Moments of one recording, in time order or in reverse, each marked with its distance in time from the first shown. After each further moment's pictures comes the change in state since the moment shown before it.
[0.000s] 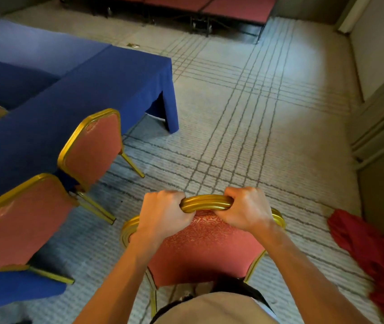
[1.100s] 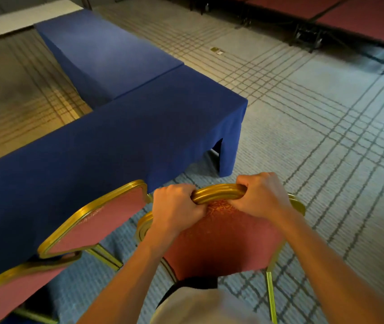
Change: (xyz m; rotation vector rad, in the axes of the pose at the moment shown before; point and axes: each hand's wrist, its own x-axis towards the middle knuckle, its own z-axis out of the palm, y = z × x) left_hand 0.488 -0.267 0.095 0.135 0.150 -0.541; right_hand 0.671 0.040 0.081 0.103 0.041 -0.548
